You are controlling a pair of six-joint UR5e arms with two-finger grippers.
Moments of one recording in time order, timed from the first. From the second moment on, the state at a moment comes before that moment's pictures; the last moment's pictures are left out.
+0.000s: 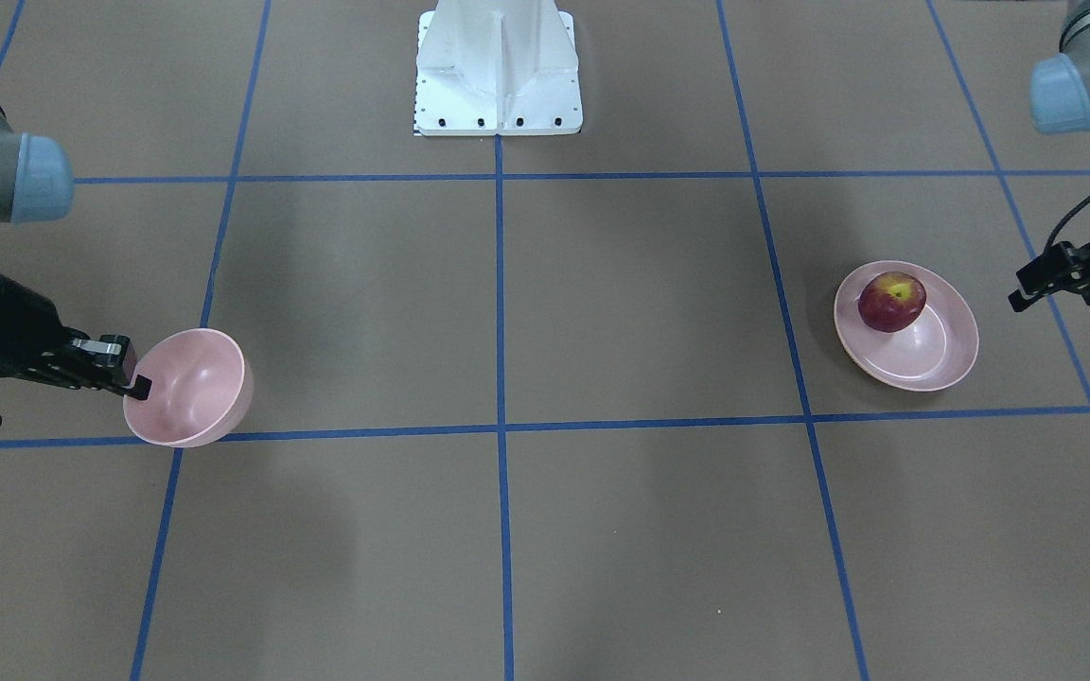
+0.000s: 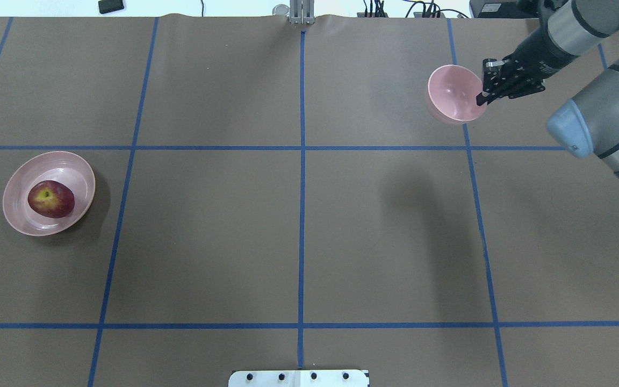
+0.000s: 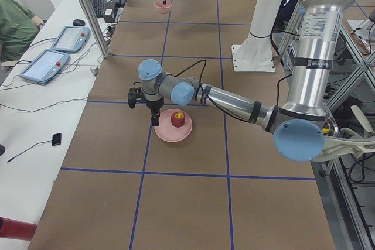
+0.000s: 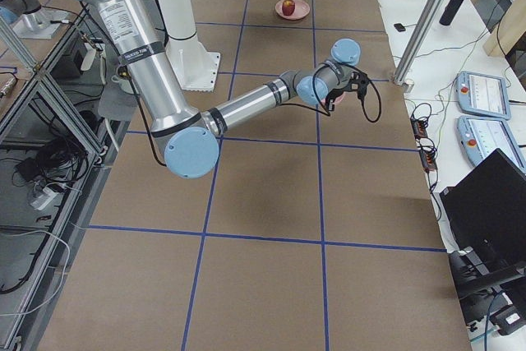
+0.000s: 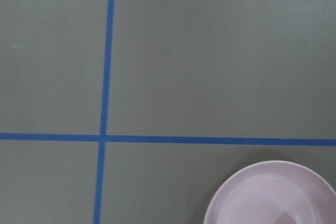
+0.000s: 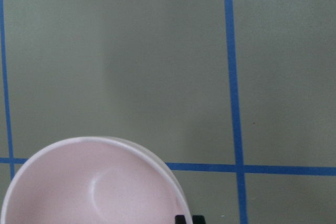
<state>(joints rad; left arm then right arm) -1.22 -1.68 -1.76 -1.71 -2.31 -0.64 1.08 -1.12 1.63 -1.38 2.41 0.92</state>
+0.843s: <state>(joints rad) -1.00 -1.67 -1.75 -1.79 -2.20 -0.85 0.96 -1.05 1.75 -1.53 2.31 1.03</state>
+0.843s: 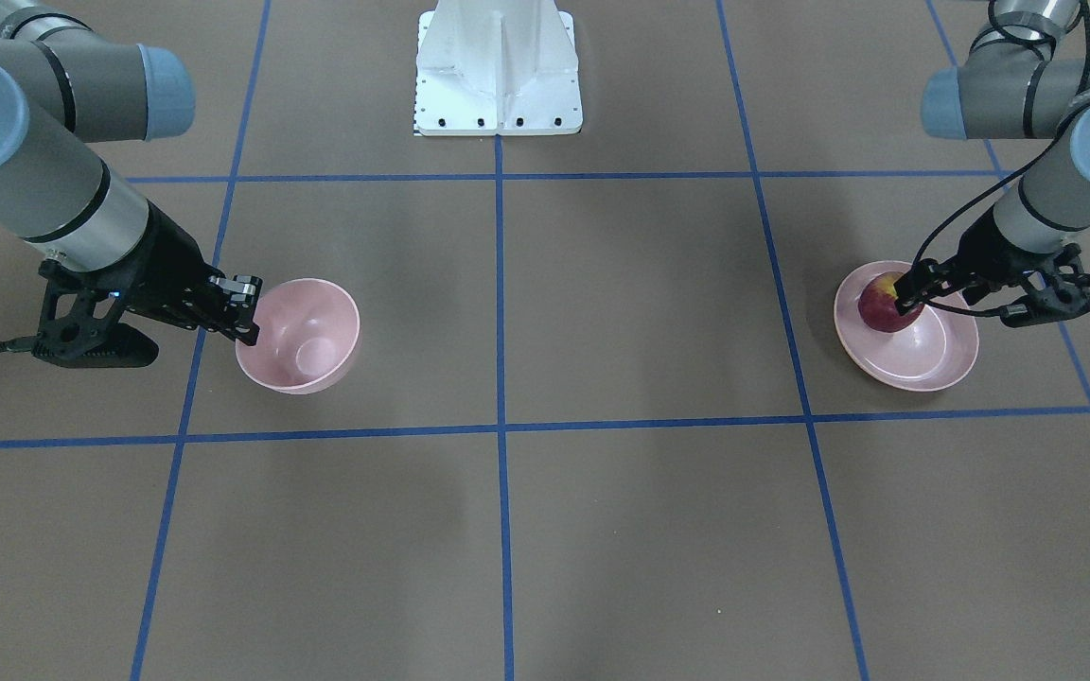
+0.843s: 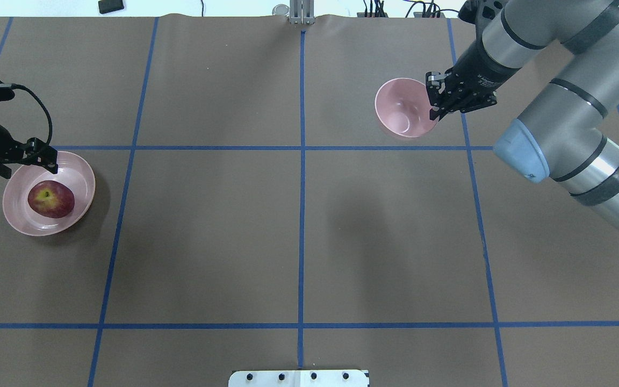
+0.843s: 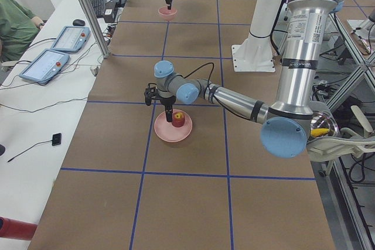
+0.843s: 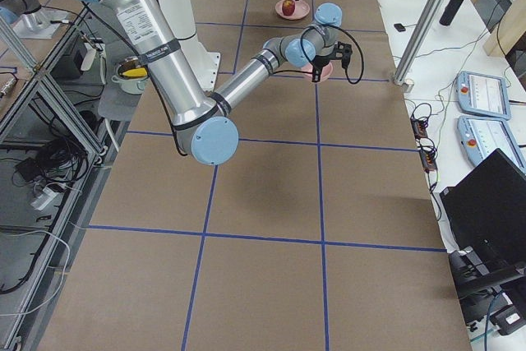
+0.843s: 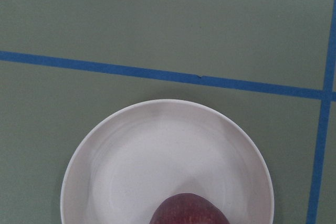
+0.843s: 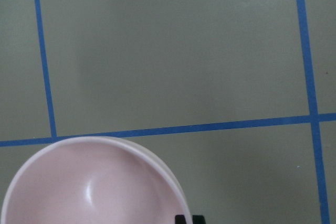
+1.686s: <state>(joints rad) -0.94 -1.67 -1.65 -1.88 -2.18 -0.86 0.88 -1.01 1.77 -1.53 2.26 1.12</state>
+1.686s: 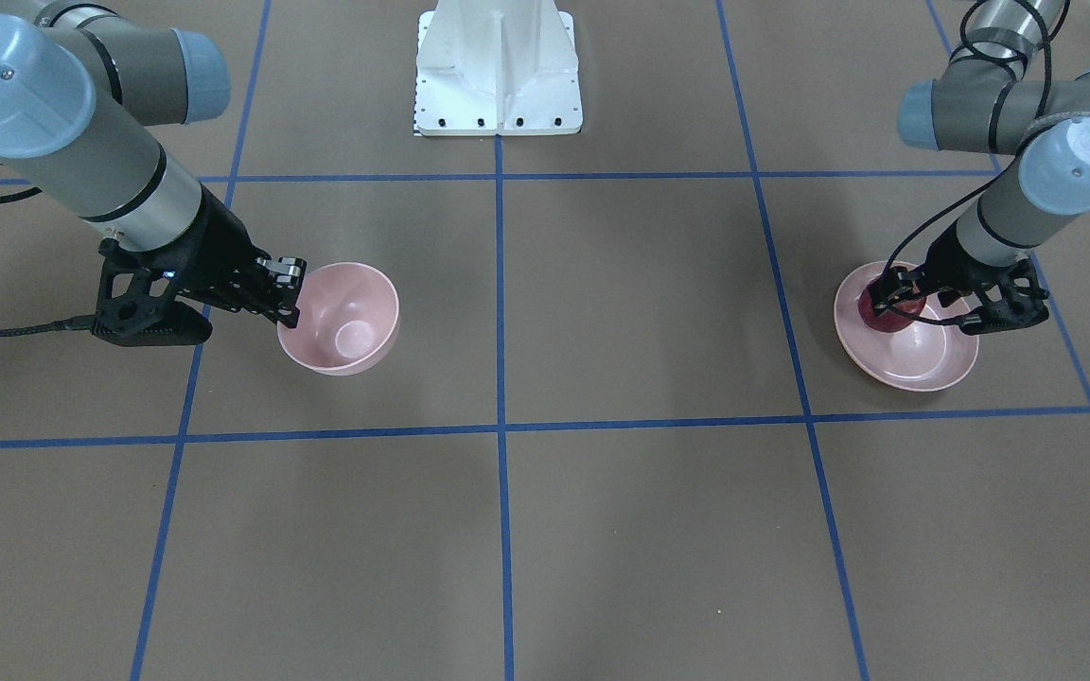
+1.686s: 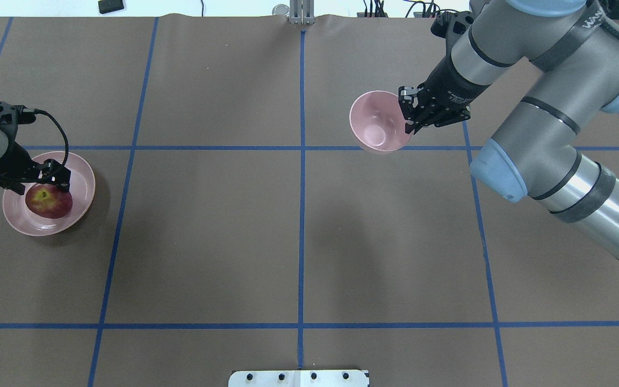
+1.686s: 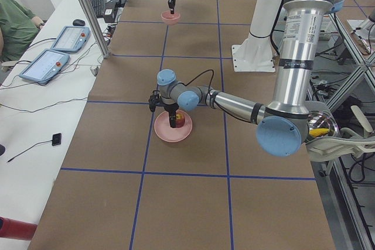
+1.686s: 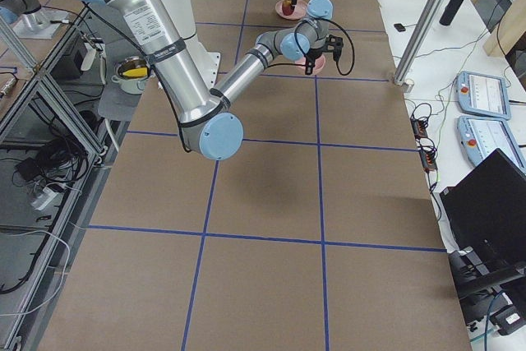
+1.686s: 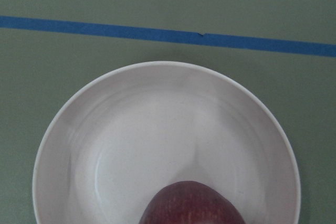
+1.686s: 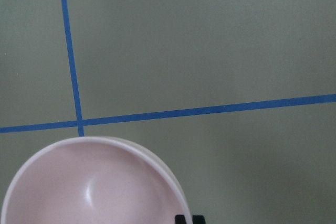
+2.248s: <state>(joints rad) -0.93 -1.67 -1.63 -1.91 -2.19 -0.86 0.84 -1.00 1.77 -1.53 2.21 1.14</state>
